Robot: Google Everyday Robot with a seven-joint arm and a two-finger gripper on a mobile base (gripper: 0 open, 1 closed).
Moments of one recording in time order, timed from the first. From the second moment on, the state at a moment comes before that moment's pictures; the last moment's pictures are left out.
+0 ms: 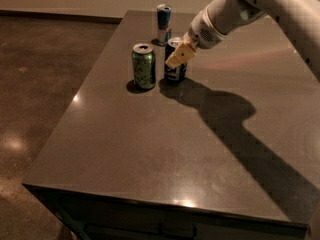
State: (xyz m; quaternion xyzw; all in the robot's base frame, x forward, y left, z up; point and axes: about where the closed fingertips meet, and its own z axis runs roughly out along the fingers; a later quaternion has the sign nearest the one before) arm 0.671 -0.063 0.914 -0.52 0.78 0.15 0.32
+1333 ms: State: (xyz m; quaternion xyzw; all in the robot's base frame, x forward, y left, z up) arm 0.661 -0.042 0.902 -0.55 0.76 0.16 0.31
